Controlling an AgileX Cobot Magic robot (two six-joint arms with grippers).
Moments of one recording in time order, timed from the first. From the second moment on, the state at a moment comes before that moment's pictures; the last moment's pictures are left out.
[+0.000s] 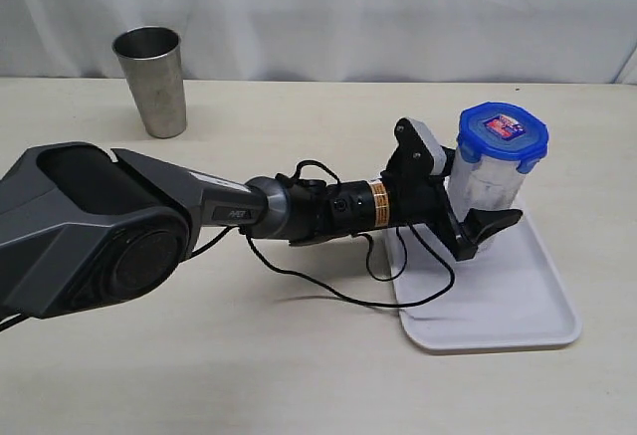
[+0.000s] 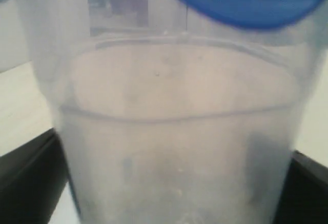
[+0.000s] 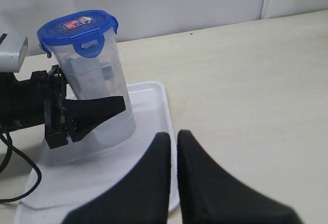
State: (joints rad) left arm -0.73 2.67 -1.80 0.80 -0.89 -0.53; right arm -0.04 0.01 0.00 -0.04 0.36 0.15
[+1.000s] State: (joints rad) left arm -0.62 2.52 -1.80 1.68 -0.64 -1.33; right arm -0.04 0.01 0.00 -0.04 0.36 0.15
